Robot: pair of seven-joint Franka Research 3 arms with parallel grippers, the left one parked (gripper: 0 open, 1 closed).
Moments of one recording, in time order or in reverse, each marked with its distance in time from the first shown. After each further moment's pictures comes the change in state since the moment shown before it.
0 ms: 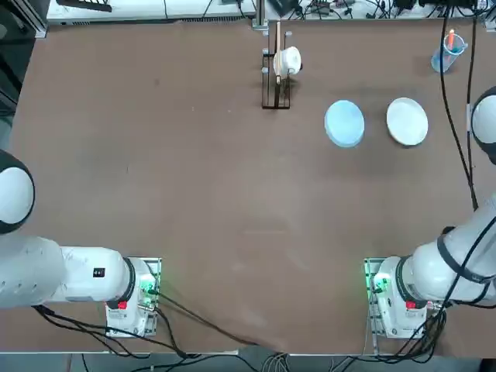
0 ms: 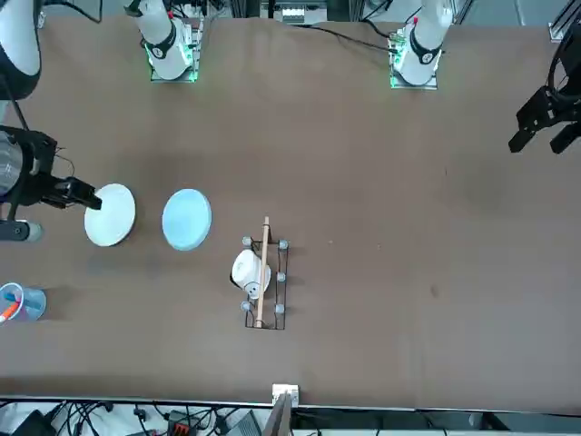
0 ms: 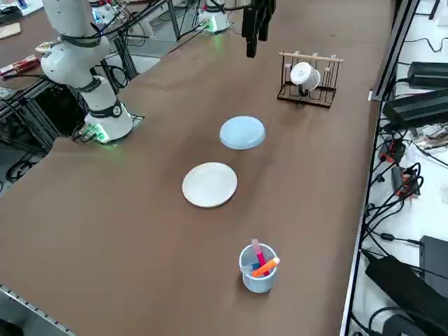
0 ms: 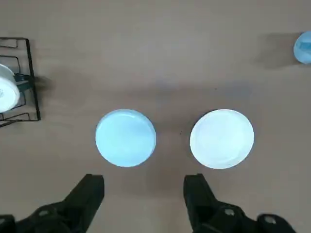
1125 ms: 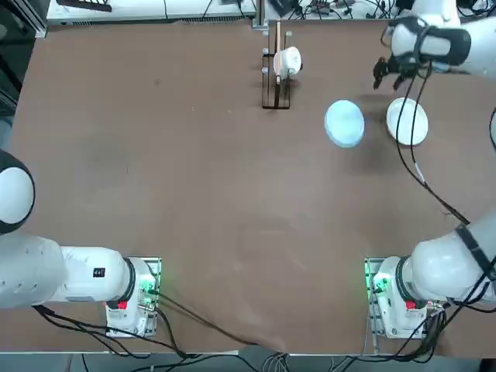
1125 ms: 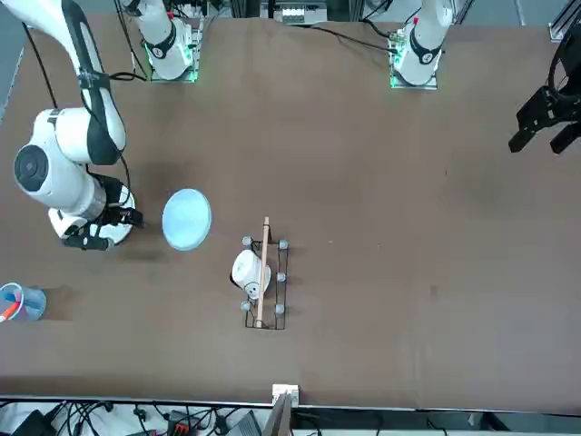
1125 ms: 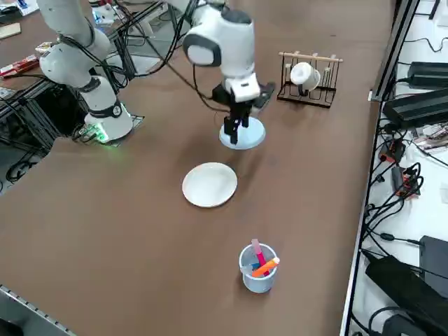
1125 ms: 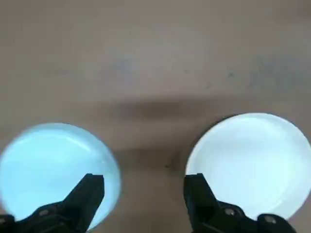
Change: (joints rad) arm -0.111 -0.104 -0.016 -0.929 -0.031 0.921 -0.031
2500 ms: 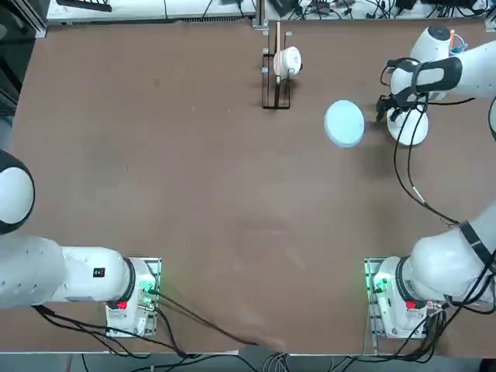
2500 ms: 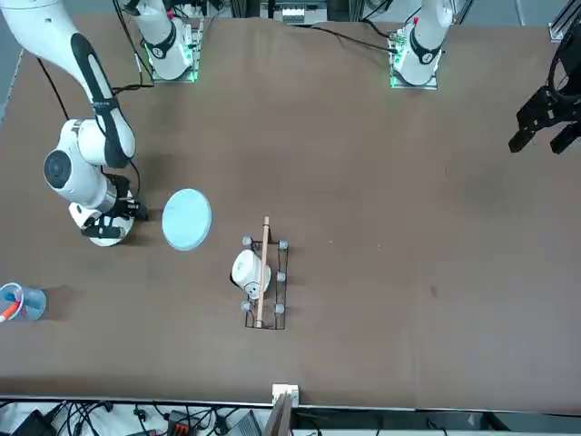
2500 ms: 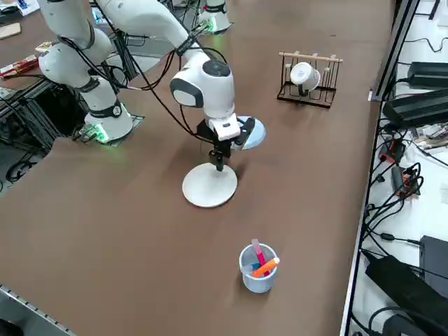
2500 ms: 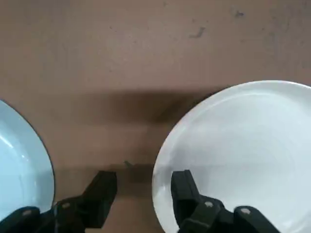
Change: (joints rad) arm -0.070 0.093 -0.001 -0.111 -0.035 0.158 -0.098
